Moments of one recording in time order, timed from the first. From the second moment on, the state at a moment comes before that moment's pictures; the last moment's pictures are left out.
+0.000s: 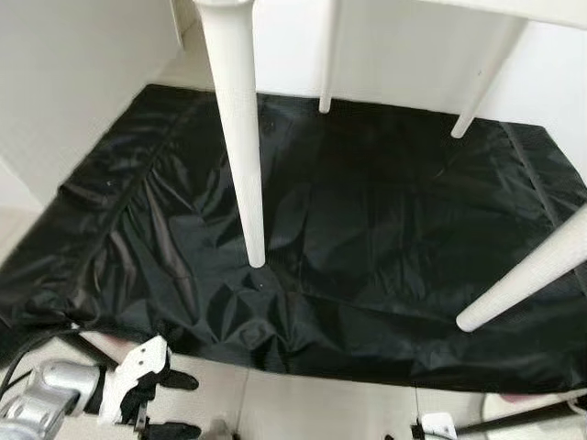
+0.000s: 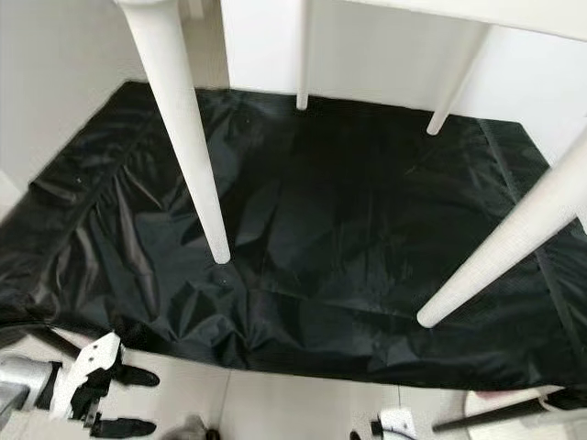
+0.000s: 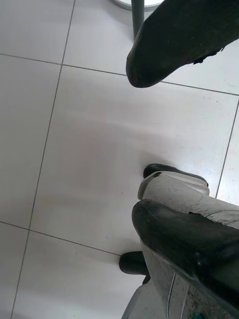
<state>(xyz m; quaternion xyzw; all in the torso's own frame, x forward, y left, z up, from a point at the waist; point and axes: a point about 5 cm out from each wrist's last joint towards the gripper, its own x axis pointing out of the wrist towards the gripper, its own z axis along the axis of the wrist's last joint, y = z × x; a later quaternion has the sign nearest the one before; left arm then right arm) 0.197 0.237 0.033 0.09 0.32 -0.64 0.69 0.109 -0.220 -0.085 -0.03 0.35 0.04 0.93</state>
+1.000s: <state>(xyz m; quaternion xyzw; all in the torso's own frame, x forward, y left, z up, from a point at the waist) 0.193 0.226 -0.037 0.14 0.38 -0.43 0.81 0.115 -0.220 -0.084 -0.03 0.35 0.04 0.94</state>
